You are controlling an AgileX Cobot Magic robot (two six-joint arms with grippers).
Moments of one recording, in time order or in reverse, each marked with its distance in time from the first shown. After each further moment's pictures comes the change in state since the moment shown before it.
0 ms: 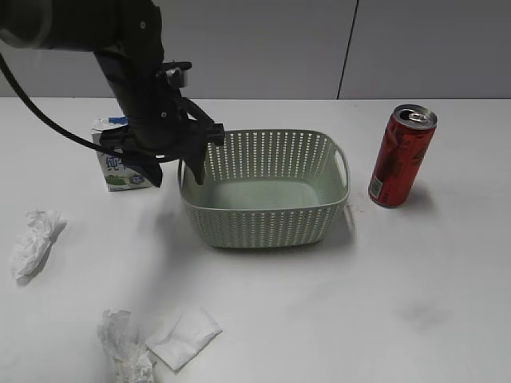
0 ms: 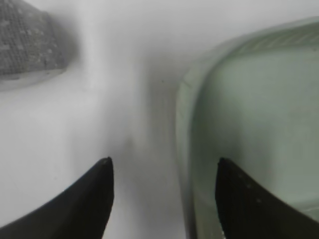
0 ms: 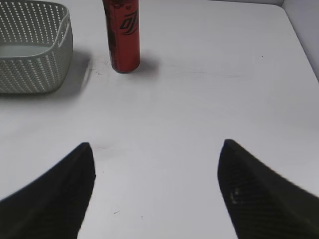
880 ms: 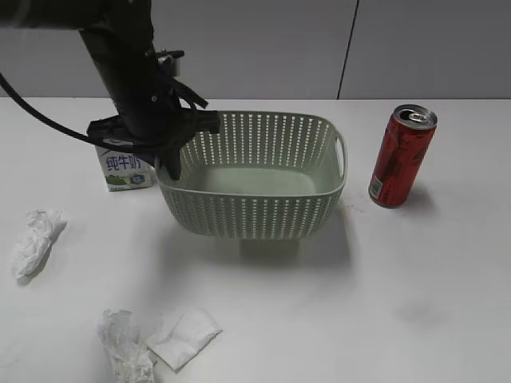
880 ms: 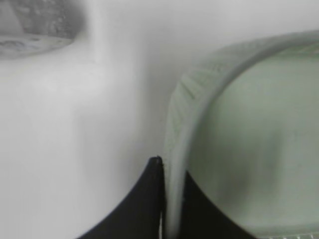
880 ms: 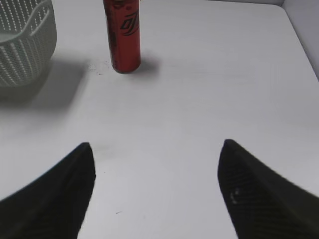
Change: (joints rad) left arm 0.005 -0.063 -0.014 -0.038 0.108 -0.003; right arm 0.000 0.000 0.000 0.005 0.000 0.005
